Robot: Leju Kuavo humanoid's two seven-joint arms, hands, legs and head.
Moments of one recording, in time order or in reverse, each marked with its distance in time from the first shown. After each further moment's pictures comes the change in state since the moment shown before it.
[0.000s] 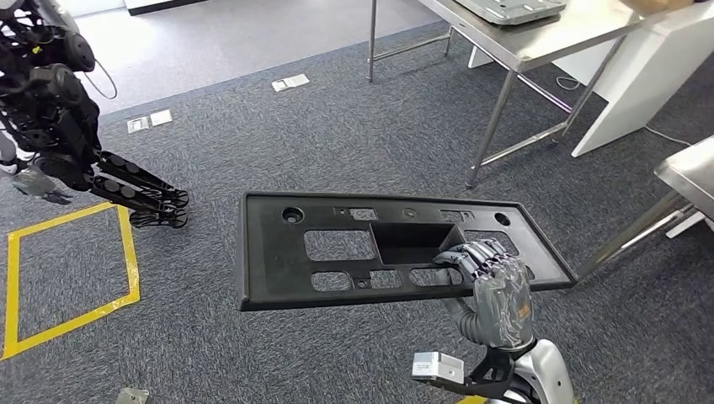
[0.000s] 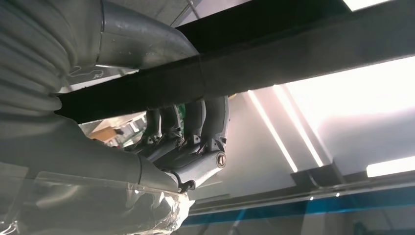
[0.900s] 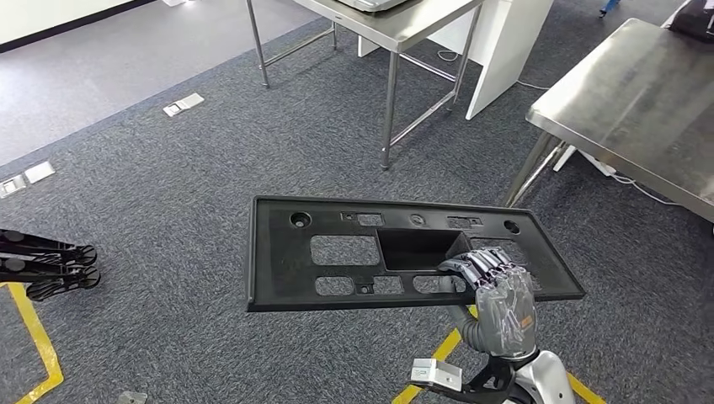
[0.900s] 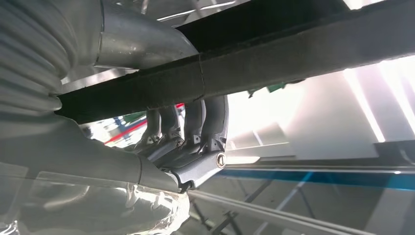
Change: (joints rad) left arm -0.023 -0.003 0.027 0.041 0.059 -0.098 -0.009; right arm 0.042 0.001 -0.015 -0.005 0.057 -0.045 0.023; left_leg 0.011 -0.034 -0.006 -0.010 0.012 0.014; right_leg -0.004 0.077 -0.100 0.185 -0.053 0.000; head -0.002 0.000
